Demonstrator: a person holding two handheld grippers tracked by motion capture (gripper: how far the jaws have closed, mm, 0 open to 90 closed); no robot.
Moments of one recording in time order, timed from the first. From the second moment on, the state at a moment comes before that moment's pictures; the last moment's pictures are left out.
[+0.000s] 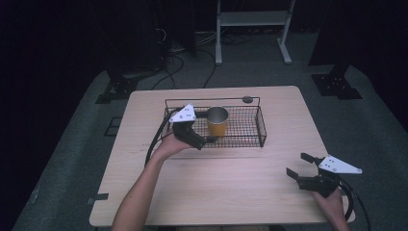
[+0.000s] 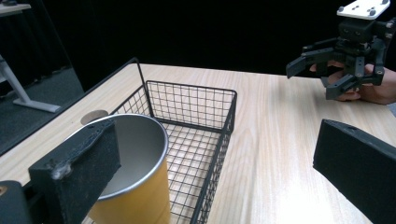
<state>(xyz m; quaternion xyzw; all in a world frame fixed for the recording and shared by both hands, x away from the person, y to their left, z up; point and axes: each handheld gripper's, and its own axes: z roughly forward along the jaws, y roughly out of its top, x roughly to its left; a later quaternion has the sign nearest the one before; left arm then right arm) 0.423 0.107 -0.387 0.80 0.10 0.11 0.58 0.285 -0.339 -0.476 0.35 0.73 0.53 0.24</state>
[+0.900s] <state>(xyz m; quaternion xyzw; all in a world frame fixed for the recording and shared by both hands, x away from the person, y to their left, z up) 0.399 0.113 -0.401 0.80 0.10 0.10 0.58 0.285 -0.339 -0.476 0.36 0.73 0.53 0.24</state>
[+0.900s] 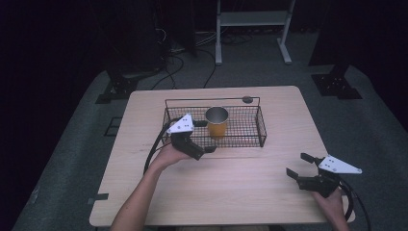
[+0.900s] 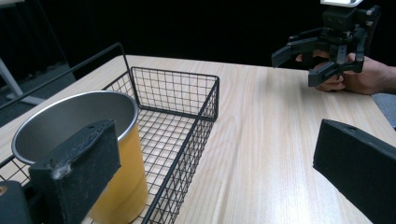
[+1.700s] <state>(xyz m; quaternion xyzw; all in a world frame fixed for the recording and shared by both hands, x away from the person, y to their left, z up) 0.373 0.119 -0.410 0.80 0.09 0.10 0.58 0.285 -0.339 -0.476 0.35 0.73 0.53 0.24</state>
